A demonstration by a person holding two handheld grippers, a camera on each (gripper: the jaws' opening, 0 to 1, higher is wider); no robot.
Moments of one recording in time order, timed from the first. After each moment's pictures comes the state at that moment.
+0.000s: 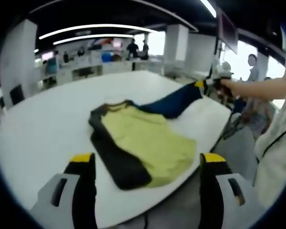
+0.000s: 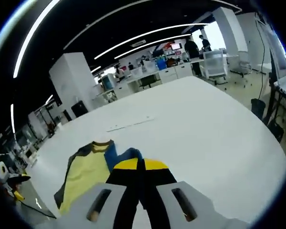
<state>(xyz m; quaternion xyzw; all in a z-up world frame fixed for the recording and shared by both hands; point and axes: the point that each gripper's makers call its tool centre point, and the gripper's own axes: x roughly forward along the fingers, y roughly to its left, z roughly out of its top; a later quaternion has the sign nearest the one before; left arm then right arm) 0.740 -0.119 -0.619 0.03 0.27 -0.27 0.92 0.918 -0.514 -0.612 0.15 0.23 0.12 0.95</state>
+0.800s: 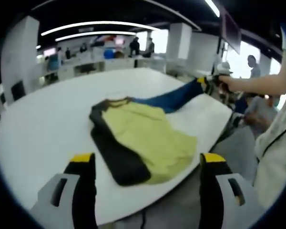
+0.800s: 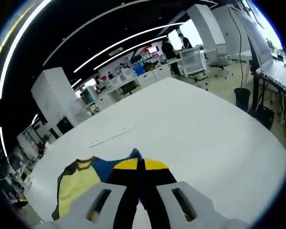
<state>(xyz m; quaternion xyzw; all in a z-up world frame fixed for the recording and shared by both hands) 0.735 -0.116 -0.625 0.03 0.28 -0.27 0.92 0.952 -0.583 -0.635 0.21 0.23 0.03 0.95</state>
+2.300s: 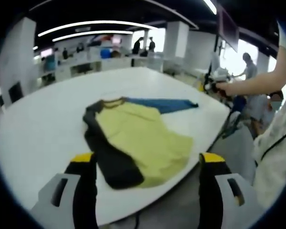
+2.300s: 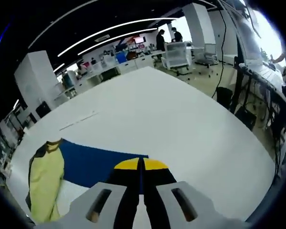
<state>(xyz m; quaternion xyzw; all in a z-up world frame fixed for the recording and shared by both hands) 0.737 -0.139 -0.624 0.03 0.29 -0.28 0.92 0.932 -0.632 -0.701 0.09 0.30 -0.02 0.95</state>
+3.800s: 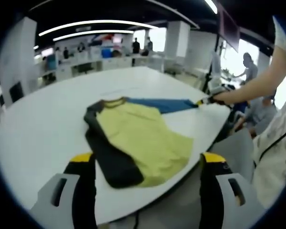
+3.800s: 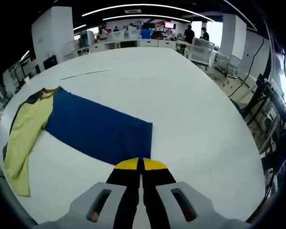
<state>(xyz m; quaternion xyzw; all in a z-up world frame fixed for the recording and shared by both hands) 0.736 -0.140 -0.618 0.03 0.28 -0.28 0.92 0.909 -0.616 -0.743 0.00 0.37 0.02 0.93</state>
